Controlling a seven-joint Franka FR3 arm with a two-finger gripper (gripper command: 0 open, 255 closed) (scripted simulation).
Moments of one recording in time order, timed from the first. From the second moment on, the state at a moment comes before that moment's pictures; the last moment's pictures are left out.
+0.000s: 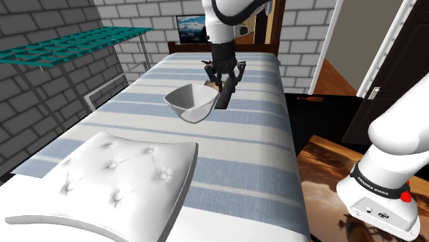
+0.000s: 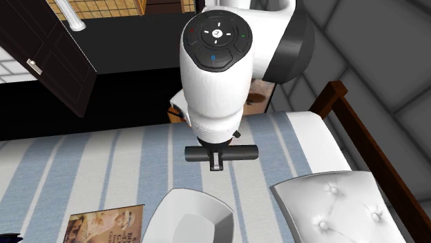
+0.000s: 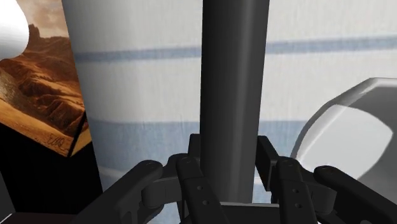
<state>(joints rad) -0.46 -0.08 0.75 -1.95 0.03 1.81 1.36</state>
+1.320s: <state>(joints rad) -0.10 0.78 0.64 -0.90 -0.45 1.49 1.47</state>
